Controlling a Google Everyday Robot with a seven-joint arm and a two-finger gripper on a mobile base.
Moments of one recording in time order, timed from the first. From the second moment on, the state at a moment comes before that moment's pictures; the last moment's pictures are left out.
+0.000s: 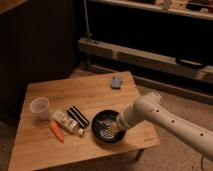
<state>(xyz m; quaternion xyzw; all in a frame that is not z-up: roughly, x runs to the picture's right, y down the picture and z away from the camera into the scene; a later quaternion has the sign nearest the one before) 0.039 0.195 0.713 0.07 -0.39 -0.77 0.50</state>
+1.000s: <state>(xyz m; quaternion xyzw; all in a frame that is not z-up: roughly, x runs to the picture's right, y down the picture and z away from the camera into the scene) 0.021 0.184 0.697 0.07 -0.37 -0.80 0.47</state>
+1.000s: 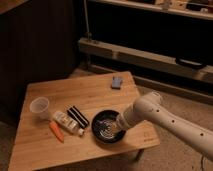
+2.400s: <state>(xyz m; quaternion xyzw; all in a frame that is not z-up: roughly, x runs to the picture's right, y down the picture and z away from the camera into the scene) -0.149 0.179 0.674 0.08 -0.36 -0.88 0.31</state>
